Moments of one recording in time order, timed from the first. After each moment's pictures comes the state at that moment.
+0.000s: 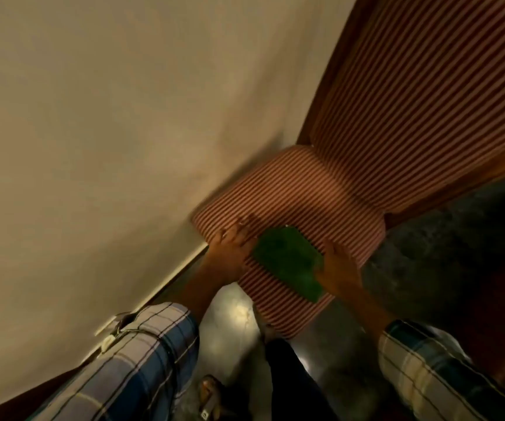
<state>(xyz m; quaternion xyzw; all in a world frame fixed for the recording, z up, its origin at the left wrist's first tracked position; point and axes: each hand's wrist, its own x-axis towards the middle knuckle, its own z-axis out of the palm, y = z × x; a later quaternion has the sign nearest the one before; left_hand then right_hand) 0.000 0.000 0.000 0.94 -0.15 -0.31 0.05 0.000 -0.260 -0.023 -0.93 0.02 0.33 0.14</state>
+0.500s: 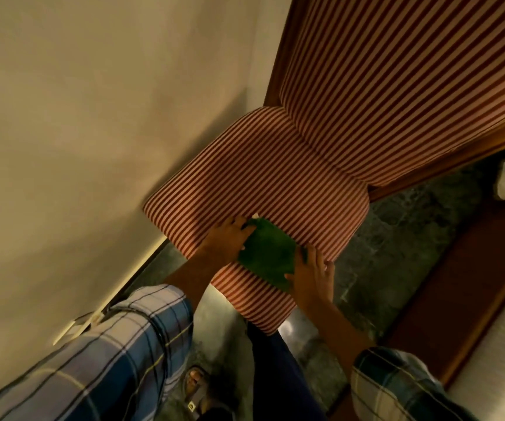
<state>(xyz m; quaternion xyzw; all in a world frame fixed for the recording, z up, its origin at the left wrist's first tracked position) 0.054 -0.052 -0.103 0.88 -0.21 -0.41 0.06 -0.038 -0.256 -0.104 -0.95 0.03 0.31 0.04</state>
